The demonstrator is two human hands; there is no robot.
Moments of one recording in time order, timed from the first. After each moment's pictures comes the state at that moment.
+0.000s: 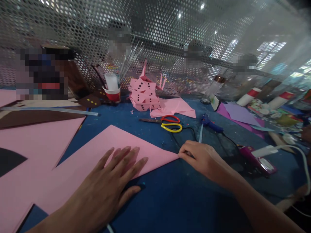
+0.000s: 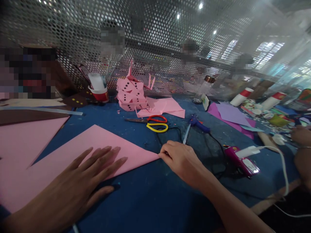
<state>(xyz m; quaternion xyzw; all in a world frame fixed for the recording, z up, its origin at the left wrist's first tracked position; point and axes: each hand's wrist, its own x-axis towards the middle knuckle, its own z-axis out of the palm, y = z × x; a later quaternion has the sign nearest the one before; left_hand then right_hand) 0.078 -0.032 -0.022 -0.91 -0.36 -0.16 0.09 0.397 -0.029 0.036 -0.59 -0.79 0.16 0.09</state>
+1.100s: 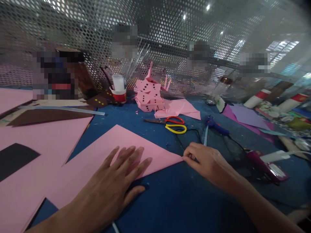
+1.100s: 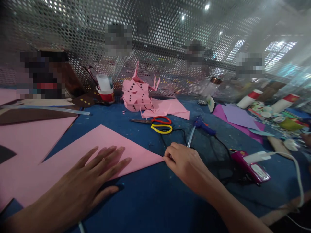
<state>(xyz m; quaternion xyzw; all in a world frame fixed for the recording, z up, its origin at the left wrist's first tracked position) 0.076 -0.035 -0.023 -0.91 -0.37 -0.15 0.08 0.397 -0.032 0.029 -0.57 -0.81 0.11 0.09</state>
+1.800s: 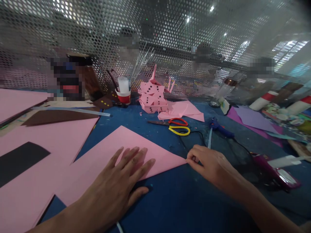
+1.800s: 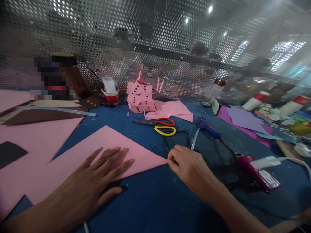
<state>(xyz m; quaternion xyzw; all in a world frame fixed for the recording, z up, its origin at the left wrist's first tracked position) 0.077 -0.035 -0.018 -0.91 -0.38 -0.14 0.09 0.403 -0.028 0.020 -0.56 -0.82 0.10 0.09</state>
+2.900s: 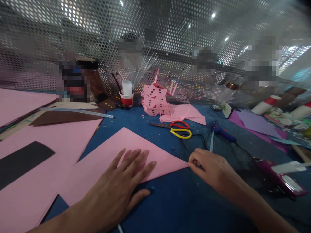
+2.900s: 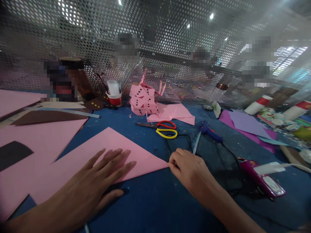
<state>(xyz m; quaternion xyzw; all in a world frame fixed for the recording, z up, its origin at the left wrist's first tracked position) 0.075 -0.035 -0.019 -0.92 -0.37 -0.11 0.11 0.396 -0.030 0.023 -0.59 -0.80 0.10 0.07</state>
